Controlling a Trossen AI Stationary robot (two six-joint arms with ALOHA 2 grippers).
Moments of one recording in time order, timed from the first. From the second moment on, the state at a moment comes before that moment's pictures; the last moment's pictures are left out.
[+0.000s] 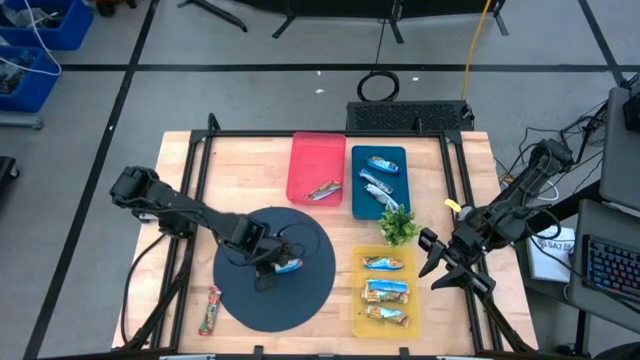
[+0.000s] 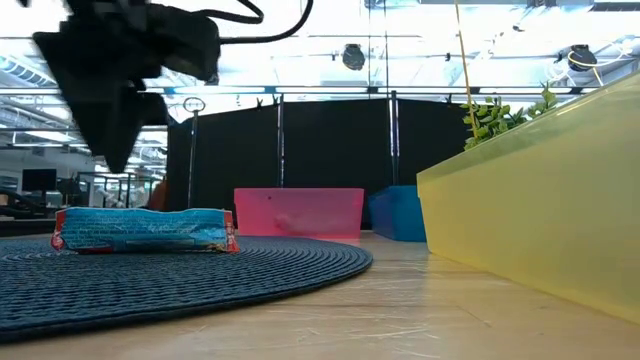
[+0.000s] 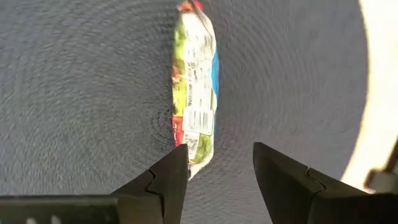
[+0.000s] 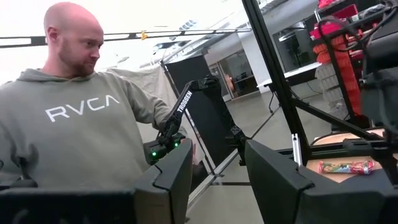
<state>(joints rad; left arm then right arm) -0.33 1.59 1.08 -0.82 0.15 -0.60 0.79 0.77 0.52 0.51 0.21 0.38</state>
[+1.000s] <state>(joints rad) -0.36 1.81 1.08 -0.83 0.12 -0.54 0.79 0.77 0.52 0.51 0.21 0.41</state>
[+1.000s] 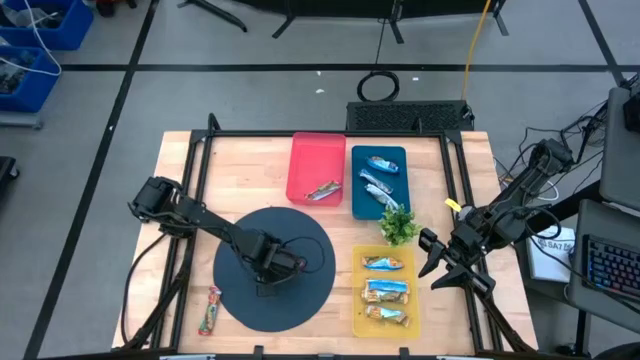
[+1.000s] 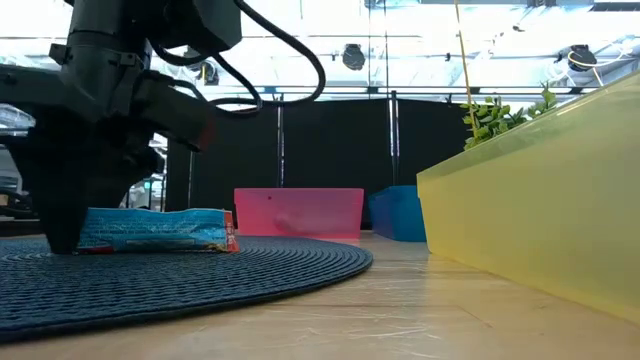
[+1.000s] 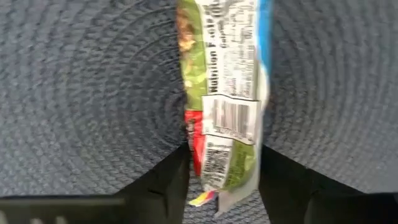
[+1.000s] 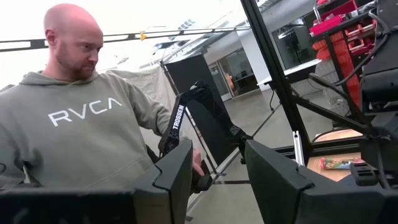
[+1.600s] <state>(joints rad) -0.36 1.78 1.08 -0.86 0.05 -0.56 0.74 0.77 0.52 0.50 0.21 0.40</state>
